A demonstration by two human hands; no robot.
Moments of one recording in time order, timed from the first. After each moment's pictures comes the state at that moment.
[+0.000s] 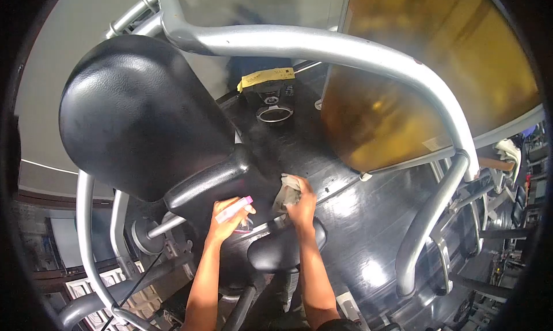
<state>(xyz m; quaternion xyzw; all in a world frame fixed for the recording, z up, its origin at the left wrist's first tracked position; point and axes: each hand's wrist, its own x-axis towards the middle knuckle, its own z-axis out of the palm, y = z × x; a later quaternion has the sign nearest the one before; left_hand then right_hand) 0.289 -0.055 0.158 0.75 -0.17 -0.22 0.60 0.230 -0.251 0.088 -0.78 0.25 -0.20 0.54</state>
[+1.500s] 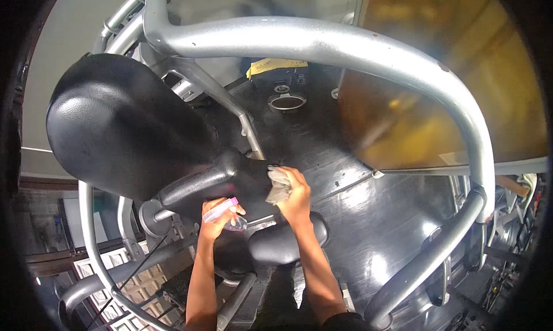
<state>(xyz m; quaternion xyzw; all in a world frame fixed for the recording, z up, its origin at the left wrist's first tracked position) 0.289 -0.058 0.162 0.73 -0.11 -0.23 0.63 0.261 -0.271 0.112 -0.78 0.13 -0.19 0.58</state>
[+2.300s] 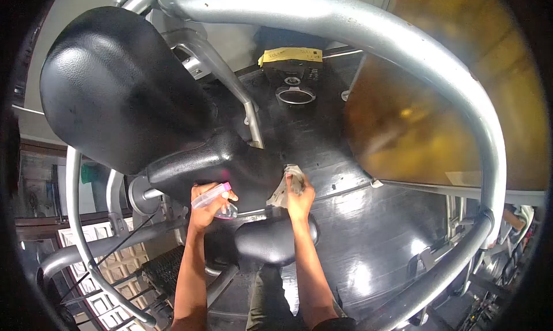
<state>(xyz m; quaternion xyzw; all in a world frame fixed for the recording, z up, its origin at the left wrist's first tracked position) 0.282 -0.069 0.155 0.75 -0.05 -0.17 0.64 0.244 -0.275 0.030 -0.69 0.31 -0.12 0.64</state>
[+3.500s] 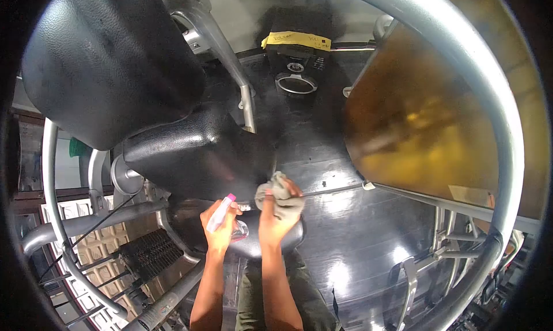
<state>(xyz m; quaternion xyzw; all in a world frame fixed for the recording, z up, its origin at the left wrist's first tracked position) 0.192 -0.124 0.097 0.82 0.15 -0.03 0.56 0.208 -0.237 0.076 -0.59 0.30 -0.26 0.70</state>
